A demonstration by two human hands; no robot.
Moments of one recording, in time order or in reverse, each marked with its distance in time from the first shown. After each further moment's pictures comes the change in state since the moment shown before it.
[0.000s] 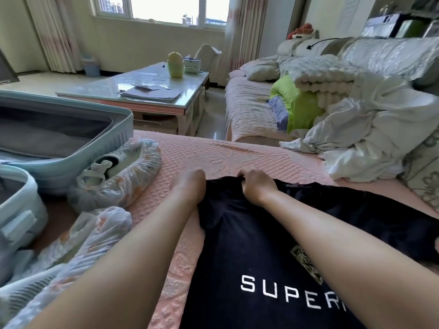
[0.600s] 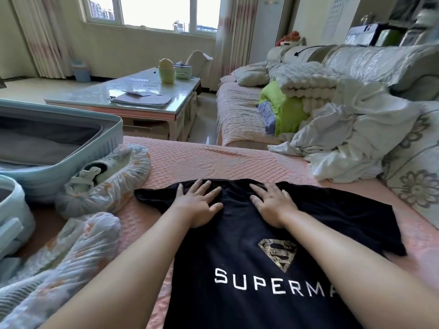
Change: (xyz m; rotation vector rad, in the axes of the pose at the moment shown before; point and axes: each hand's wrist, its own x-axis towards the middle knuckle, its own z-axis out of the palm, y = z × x) left_hand -0.022 0.018 0.032 0.007 -0.266 0.265; right_hand -0.046 0.073 -0.003 -0.156 -0.188 0.118
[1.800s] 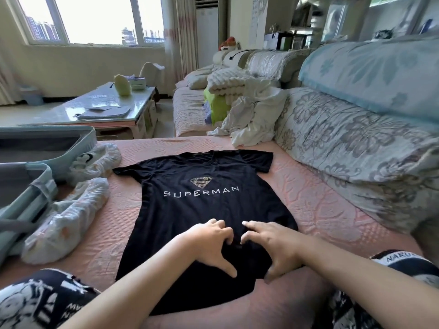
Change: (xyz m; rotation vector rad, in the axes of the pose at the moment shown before) left_hand -0.333 0.235 0.014 0.128 -0.150 0.527; right_hand -0.453 0.094 -0.016 -0.117 -0.183 -0.393
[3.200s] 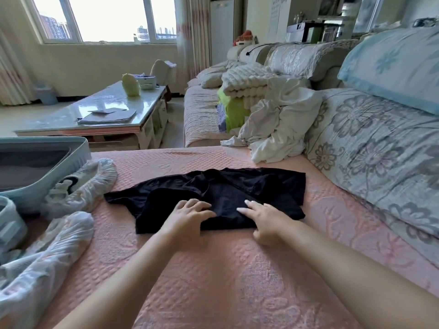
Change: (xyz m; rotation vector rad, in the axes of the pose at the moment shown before) left_hand 0.124 -0.191 -0.023 0.025 0.393 -0.128; right_hand 0.226 0.105 -0.050 0.079 0.030 0.214
